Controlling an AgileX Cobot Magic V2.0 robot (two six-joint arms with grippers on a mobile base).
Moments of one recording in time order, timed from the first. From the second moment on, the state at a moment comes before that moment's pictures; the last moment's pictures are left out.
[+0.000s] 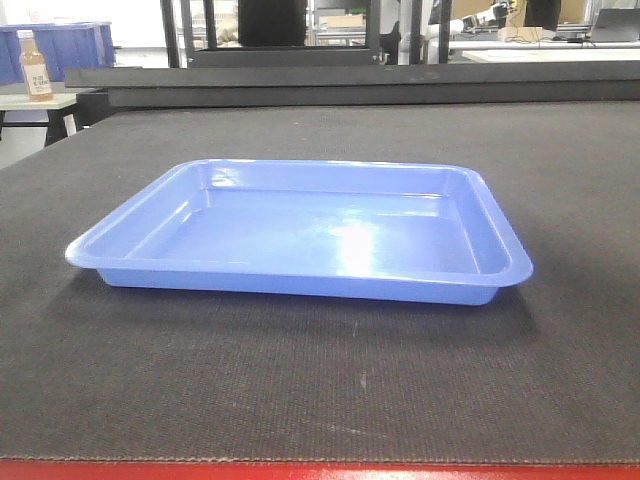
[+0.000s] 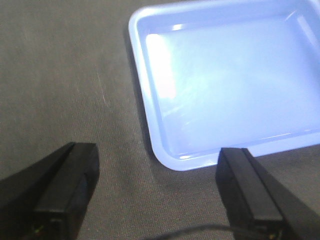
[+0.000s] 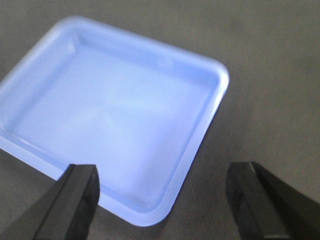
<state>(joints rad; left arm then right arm) -0.34 1.14 -1.13 -0.07 0.85 0.06 0.35 1.14 -1.10 0.10 0.72 0.08</state>
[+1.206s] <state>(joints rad) -0.34 2.02 -1.64 -0.06 1.00 -0.15 0.34 1.90 -1.43 -0.01 0.85 0.46</state>
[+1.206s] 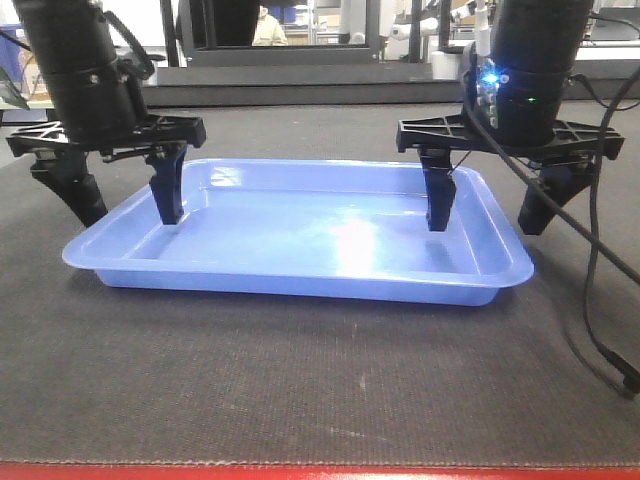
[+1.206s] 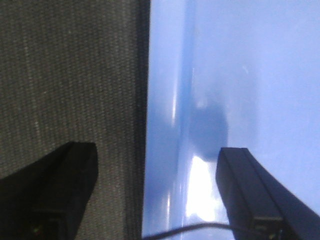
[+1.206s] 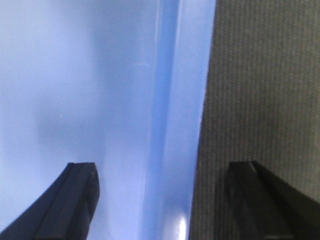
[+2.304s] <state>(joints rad) -0.35 1.66 -1.59 -0.09 1.14 -0.15 0.39 1.54 -1.41 -0.06 1.00 0.45</state>
